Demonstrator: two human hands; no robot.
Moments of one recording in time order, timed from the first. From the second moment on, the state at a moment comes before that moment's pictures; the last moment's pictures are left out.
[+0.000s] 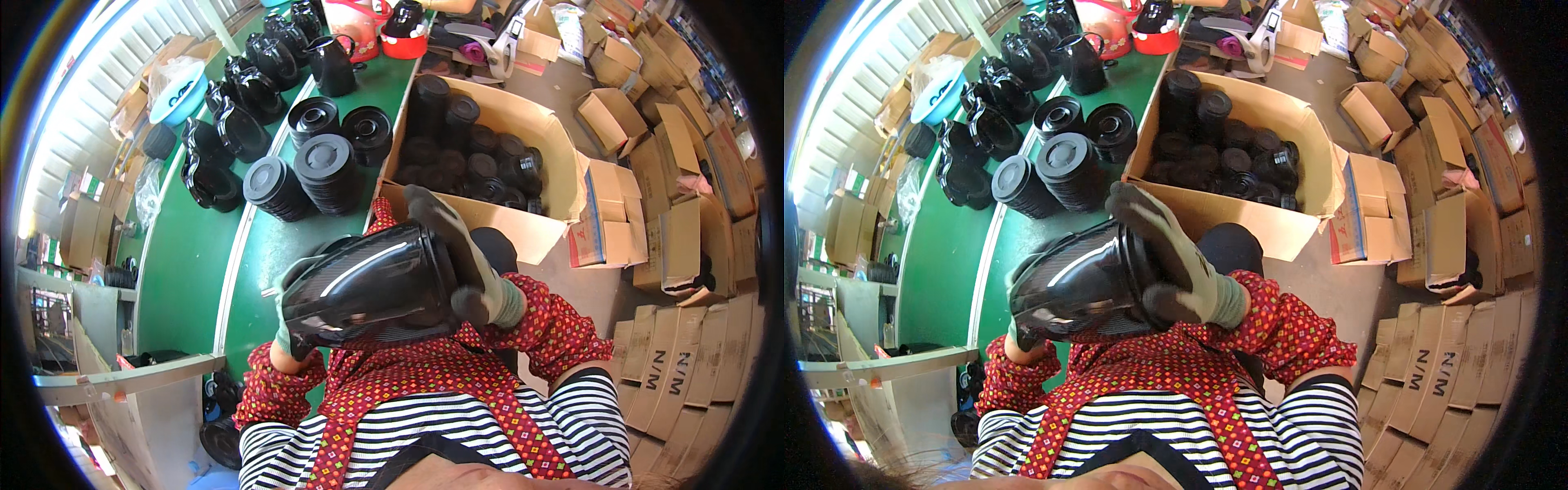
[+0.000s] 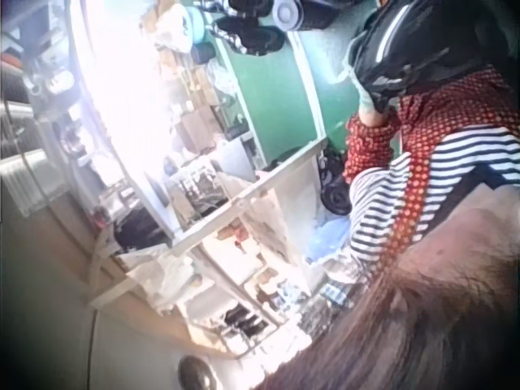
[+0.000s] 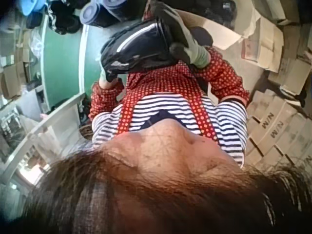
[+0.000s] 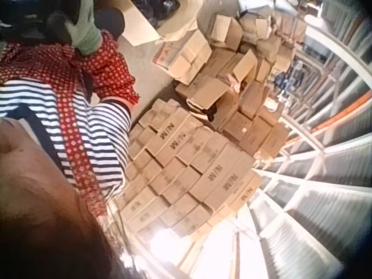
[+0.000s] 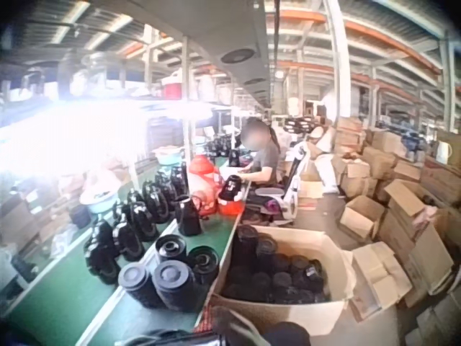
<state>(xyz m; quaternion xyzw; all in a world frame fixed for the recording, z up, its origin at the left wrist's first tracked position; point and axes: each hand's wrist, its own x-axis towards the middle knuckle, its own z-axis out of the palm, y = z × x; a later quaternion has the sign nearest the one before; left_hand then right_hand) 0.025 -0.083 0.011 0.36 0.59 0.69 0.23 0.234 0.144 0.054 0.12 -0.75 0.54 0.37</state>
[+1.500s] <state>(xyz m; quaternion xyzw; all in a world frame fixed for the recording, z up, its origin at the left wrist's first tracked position) 0.080 -0.240 -0.052 0.14 0.62 0.72 0.29 0.175 0.069 0.029 0.10 -0.85 0.48 0.18</state>
